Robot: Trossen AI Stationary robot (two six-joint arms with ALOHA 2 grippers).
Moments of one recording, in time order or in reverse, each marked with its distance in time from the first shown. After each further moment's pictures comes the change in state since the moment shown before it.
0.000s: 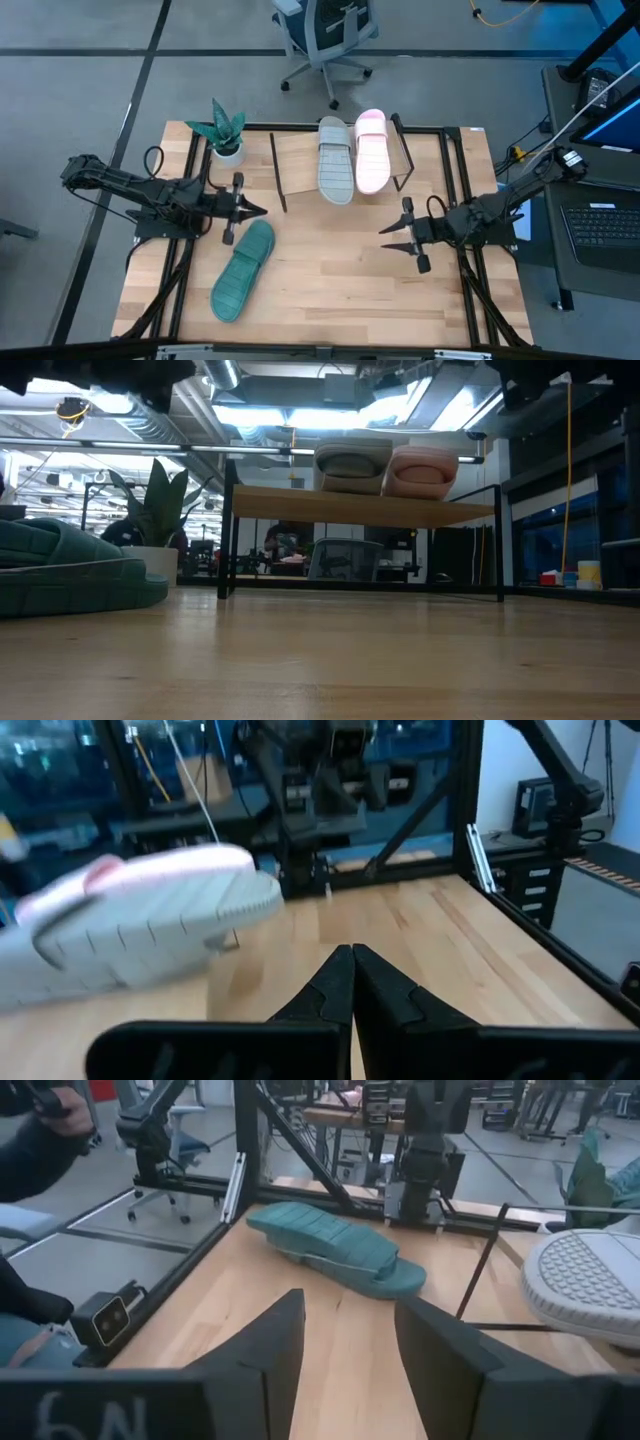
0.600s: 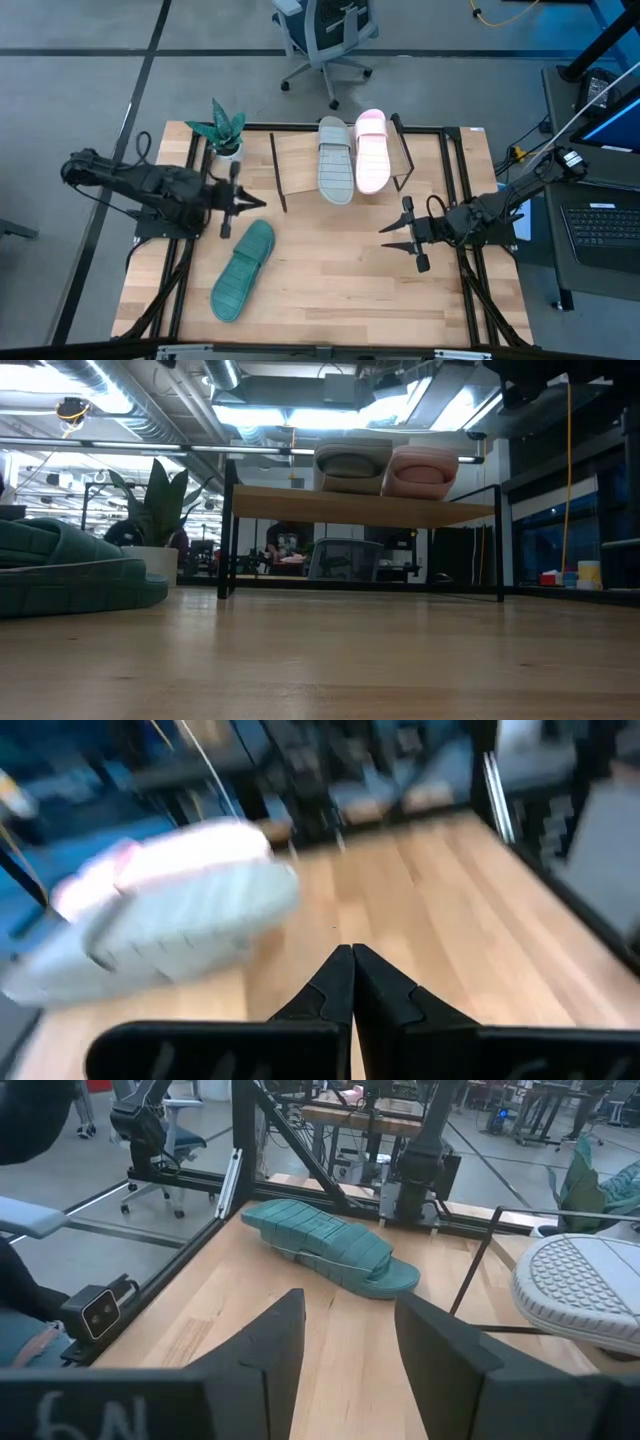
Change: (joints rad) left arm -0.026 0.139 0.407 -0.490 -0.067 0.021; right arm -0.006 -0.003 0.000 -0.005 0.000 -0.031
